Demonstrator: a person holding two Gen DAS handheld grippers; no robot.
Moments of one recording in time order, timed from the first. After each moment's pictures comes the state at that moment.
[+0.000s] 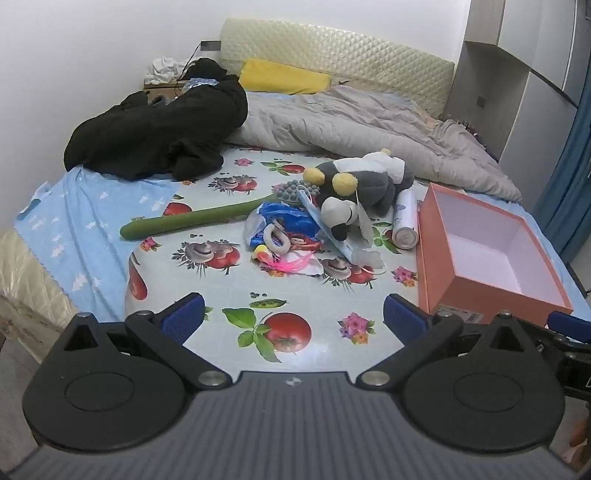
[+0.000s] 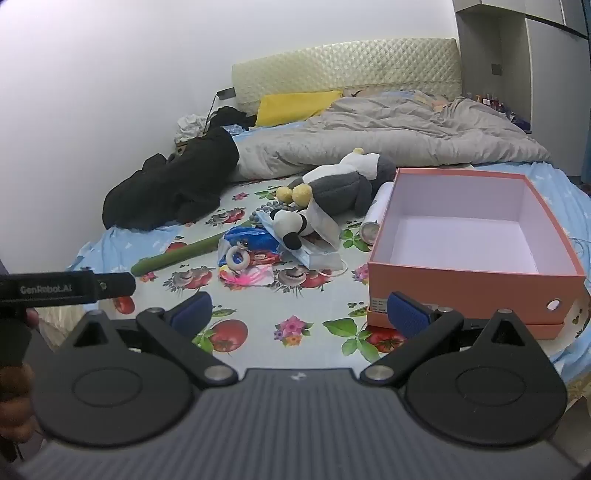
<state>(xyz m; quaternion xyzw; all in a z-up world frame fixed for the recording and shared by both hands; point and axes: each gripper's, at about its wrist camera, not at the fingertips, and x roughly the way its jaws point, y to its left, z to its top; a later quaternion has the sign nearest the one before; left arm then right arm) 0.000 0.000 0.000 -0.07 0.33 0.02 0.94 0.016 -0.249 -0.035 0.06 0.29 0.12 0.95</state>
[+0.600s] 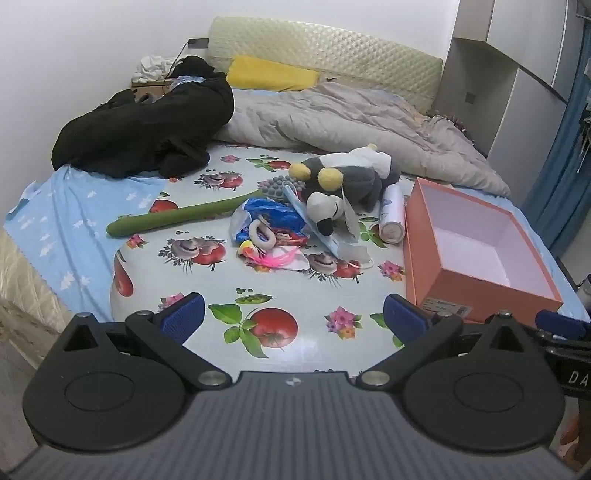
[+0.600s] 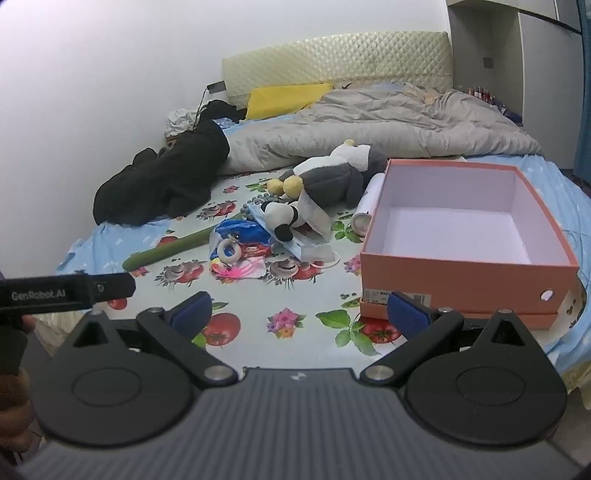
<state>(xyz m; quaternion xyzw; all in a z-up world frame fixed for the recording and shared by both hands) -0.002 -0.008 -0.002 -0.07 0.34 0.01 0.94 0.014 -0.248 -0.036 0.07 0.30 0.11 0.94</state>
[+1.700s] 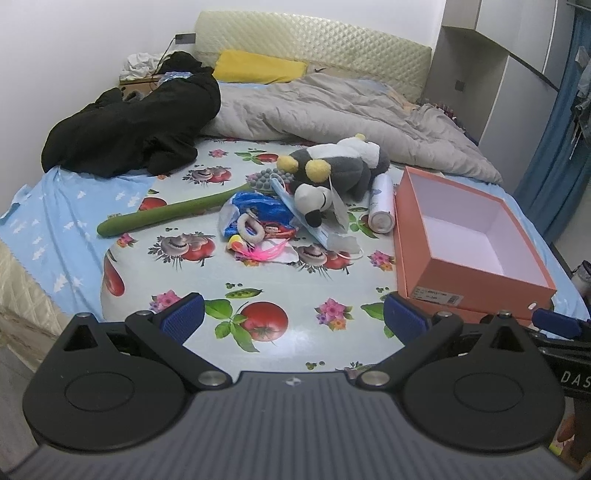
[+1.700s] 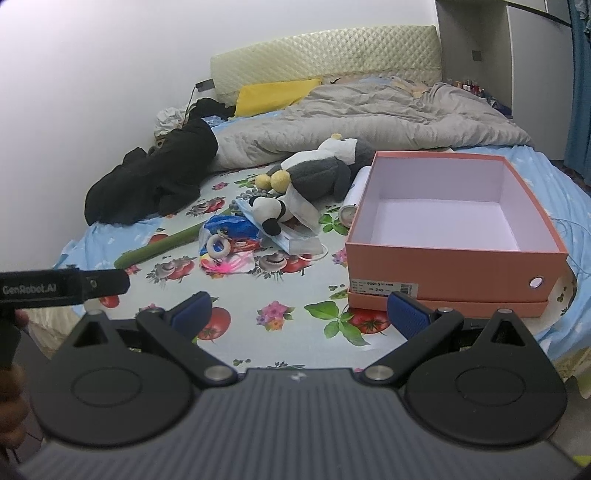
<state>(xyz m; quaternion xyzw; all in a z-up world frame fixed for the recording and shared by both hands) -0.002 -0.013 -0.002 -0.06 0.35 -0.01 0.93 0.011 -0.255 -0.038 0.07 0.31 0.09 0.94</state>
